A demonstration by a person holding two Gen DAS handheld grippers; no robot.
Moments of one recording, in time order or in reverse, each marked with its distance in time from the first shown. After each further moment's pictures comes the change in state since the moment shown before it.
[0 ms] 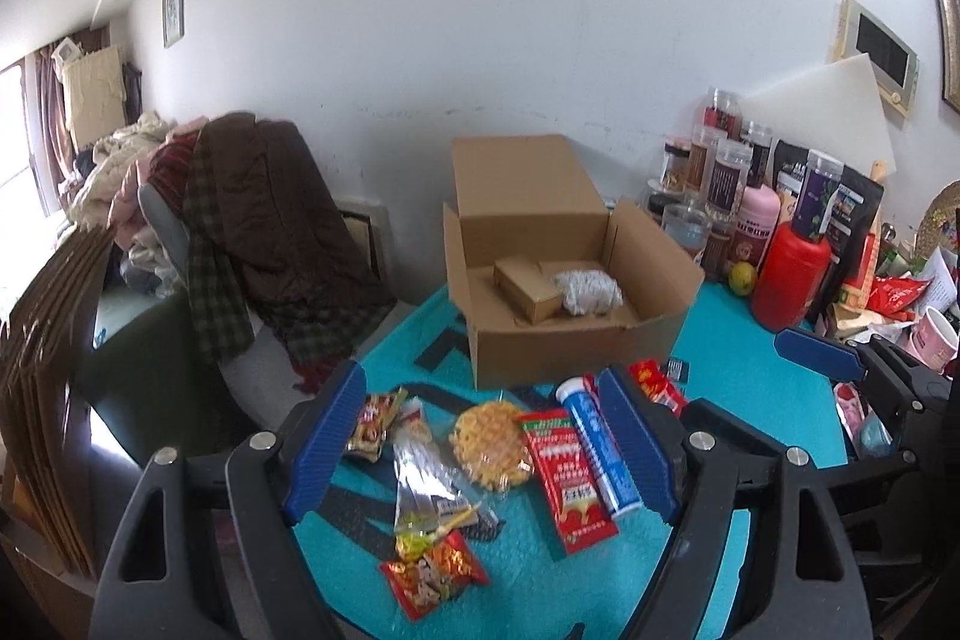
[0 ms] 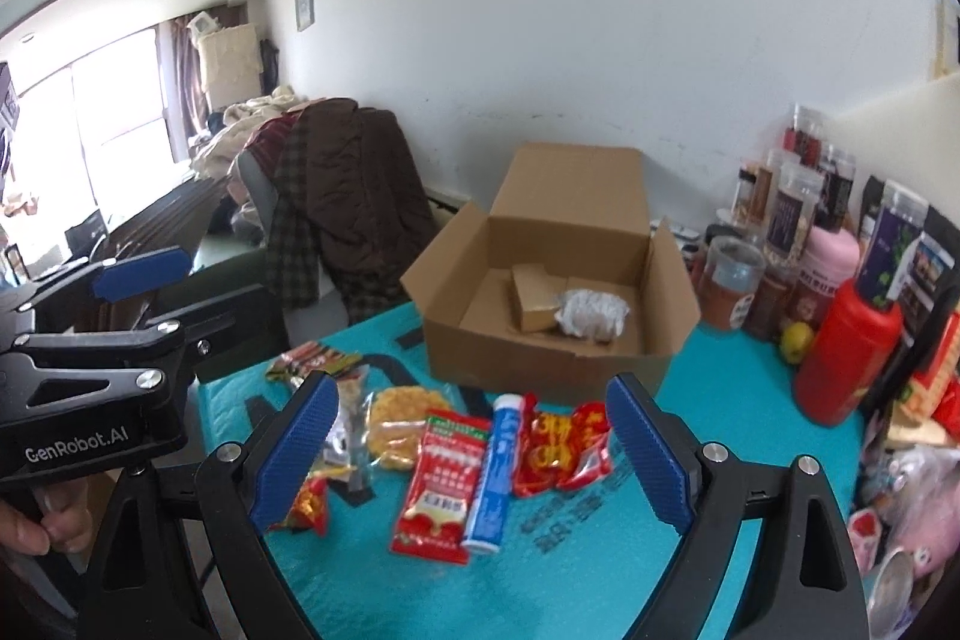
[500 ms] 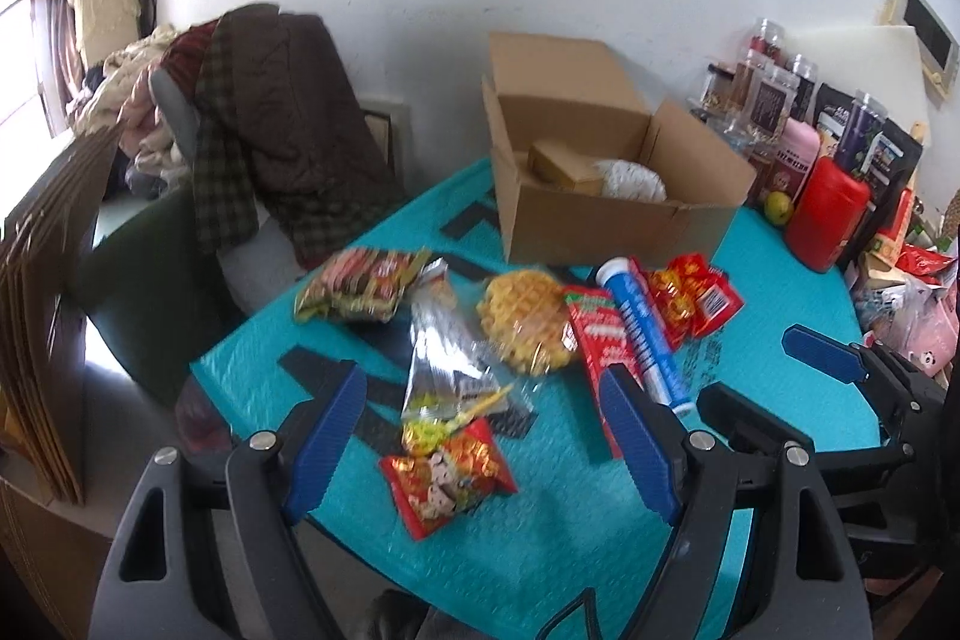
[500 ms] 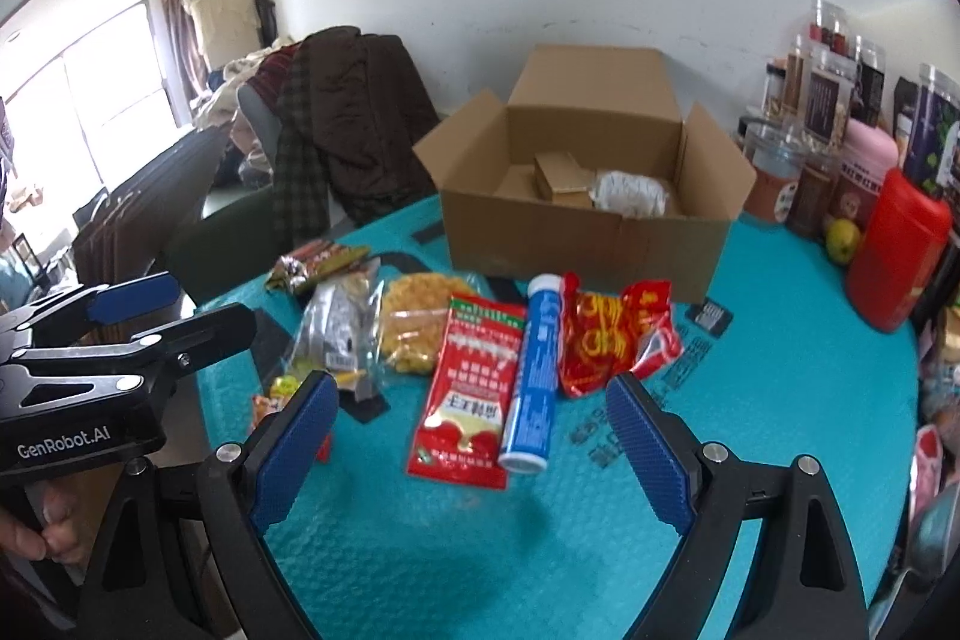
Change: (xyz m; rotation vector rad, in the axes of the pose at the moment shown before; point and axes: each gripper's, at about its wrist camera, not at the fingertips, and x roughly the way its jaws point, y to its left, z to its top) left arm 0.036 0.026 -0.071 -0.089 0.185 0.023; right arm 0.042 0.009 -0.062 0.044 0.152 0.039
